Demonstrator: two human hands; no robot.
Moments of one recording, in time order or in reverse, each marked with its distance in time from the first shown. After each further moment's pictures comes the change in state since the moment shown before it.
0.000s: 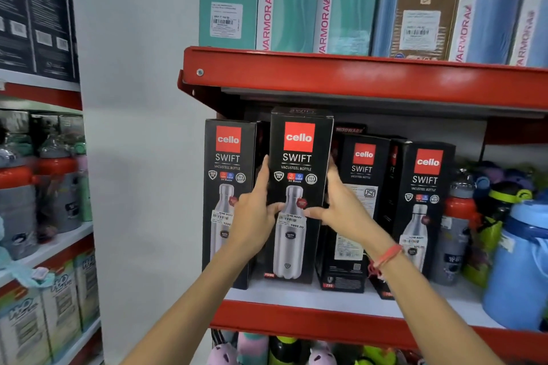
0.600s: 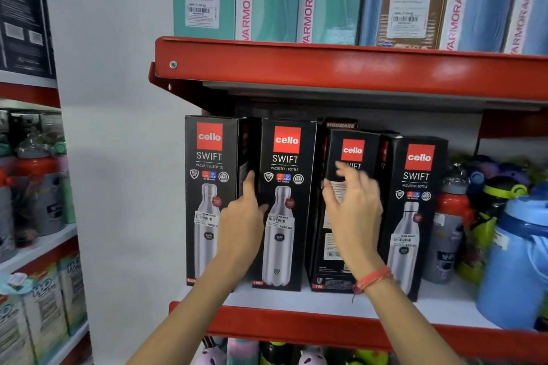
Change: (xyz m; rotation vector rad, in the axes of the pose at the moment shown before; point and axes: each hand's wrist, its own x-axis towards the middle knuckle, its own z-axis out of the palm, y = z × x) left_hand 0.001 -0.007 0.026 0.380 0.141 -0.084; right_hand -0.008 0.030 0.006 -0.408 0.715 -0.016
